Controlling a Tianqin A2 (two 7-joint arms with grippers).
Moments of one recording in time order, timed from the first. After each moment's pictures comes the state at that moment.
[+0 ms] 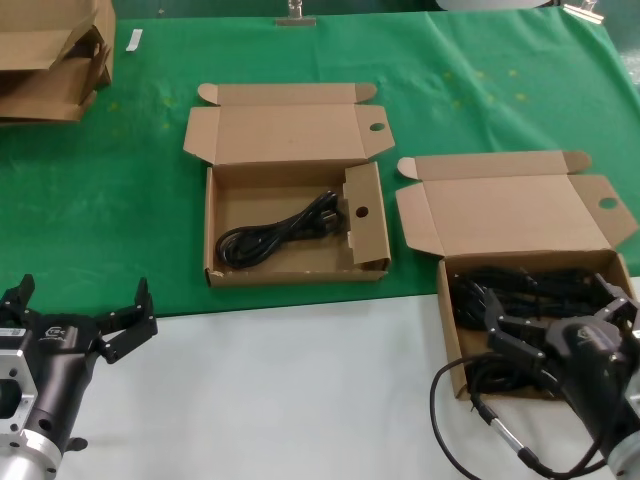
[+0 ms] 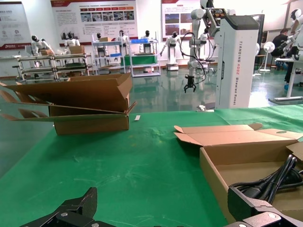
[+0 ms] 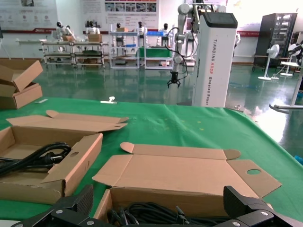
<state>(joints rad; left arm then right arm) 0.00 -0.30 1.60 -1.60 -1.80 0.00 0.00 0.03 0.31 -1.62 1.59 1.78 -0.02 0.00</state>
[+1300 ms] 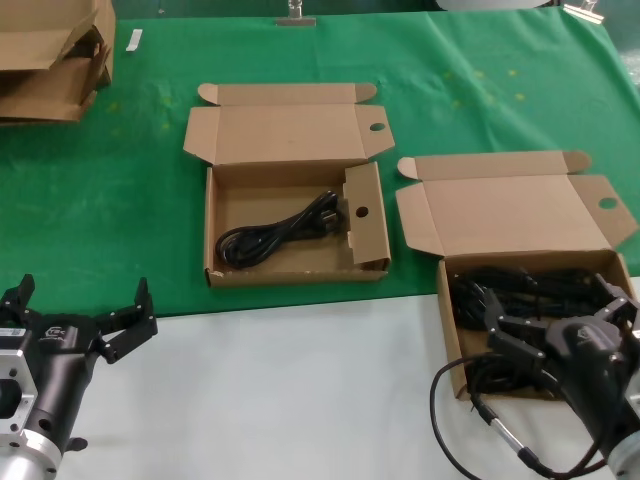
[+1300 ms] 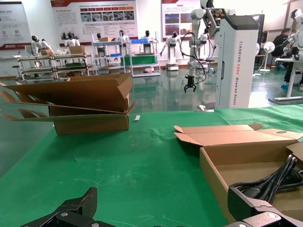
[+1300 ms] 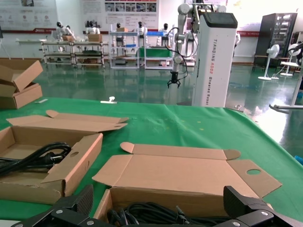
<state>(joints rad) 0.00 -0.30 1.60 -1.60 -1.80 0.00 0.00 0.03 0.31 -1.62 1.59 1.78 -0.02 0.00</state>
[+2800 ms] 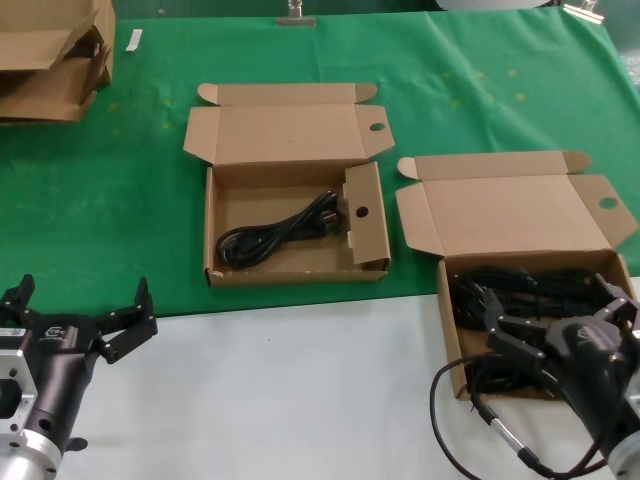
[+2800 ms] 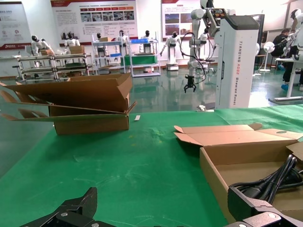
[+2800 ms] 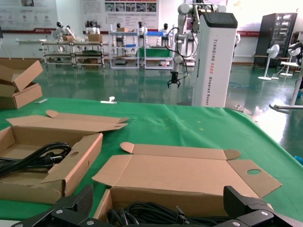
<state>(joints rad) 0.00 -0.30 1.60 -1.60 -1.80 0.00 0.00 0.03 0.31 -1.62 1.59 1.78 -0.02 0.00</state>
